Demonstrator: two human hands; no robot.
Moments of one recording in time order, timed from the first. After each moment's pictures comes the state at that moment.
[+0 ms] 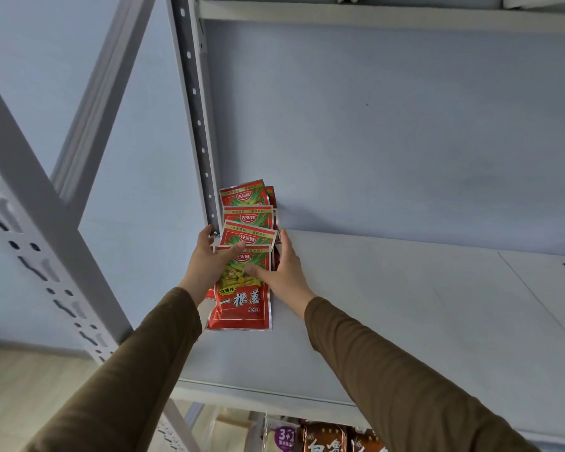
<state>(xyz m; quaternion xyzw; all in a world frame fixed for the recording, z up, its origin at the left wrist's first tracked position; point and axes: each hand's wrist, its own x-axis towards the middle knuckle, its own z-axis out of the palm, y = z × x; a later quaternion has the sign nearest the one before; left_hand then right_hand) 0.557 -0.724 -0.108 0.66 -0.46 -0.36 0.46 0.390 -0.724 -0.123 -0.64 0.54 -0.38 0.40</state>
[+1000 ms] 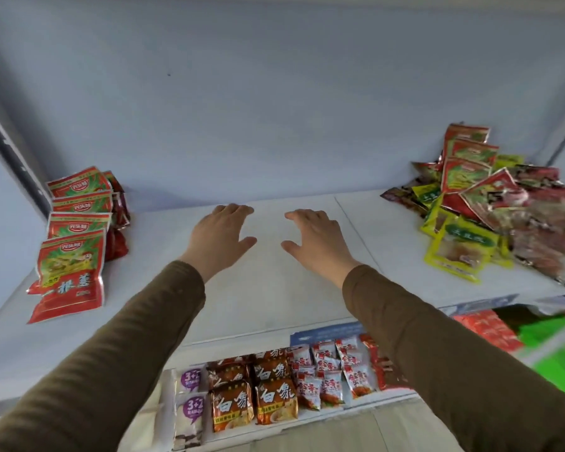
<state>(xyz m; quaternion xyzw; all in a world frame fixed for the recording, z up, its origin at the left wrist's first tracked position) 0.245 -0.657 -0.057 0.52 -0.84 0.01 0.17 0.034 -0.608 -0.063 -0.73 0.66 -0.17 0.01</state>
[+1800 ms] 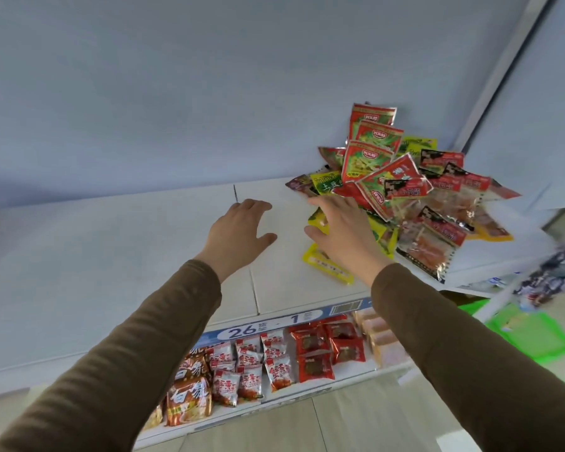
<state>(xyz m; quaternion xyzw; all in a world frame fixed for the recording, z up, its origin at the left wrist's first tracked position) -0.046 -0.624 -0.078 0.48 -0.85 -0.08 0.19 -0.257 -0.555 -0.066 -0.68 0.71 -0.20 0.00</state>
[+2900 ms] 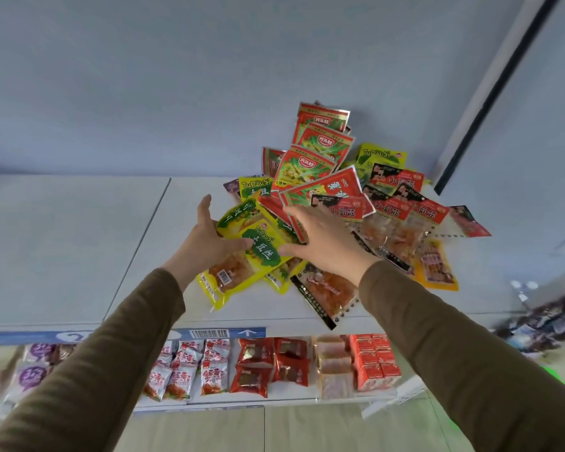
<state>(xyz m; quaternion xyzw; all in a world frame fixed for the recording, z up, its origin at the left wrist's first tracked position) -0.220 -0.621 -0.112 0.62 -0.58 -0.42 0.33 -0.469 -0.593 -0.078 -0.80 0.57 -0.12 0.11</state>
